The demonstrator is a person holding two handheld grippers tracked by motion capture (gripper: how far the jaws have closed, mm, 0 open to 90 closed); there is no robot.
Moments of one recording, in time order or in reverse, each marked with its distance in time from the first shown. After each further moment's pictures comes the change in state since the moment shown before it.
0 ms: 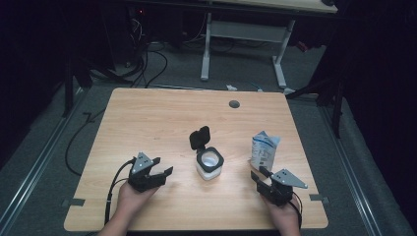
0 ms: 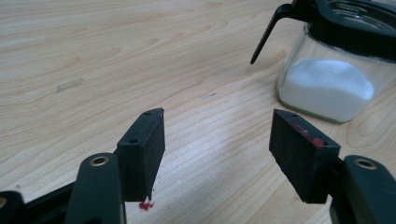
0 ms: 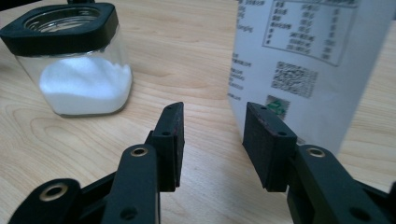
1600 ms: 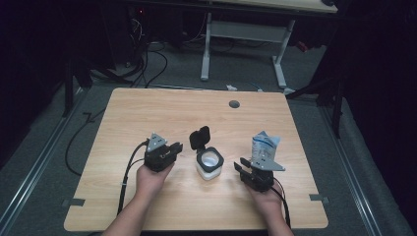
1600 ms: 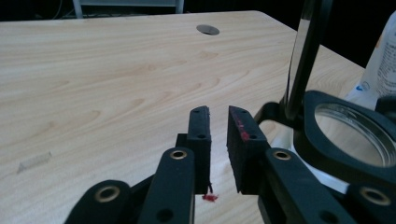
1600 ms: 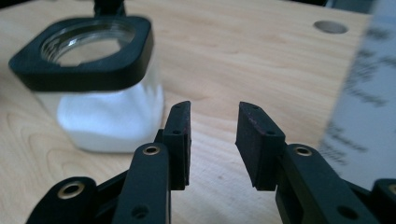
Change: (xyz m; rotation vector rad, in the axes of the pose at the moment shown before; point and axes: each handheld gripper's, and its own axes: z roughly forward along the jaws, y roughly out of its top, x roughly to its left) left arm -0.014 0.063 0.036 -0.058 0.007 -0.086; right arm 0.024 0.030 0.047 0.053 0.084 -0.046
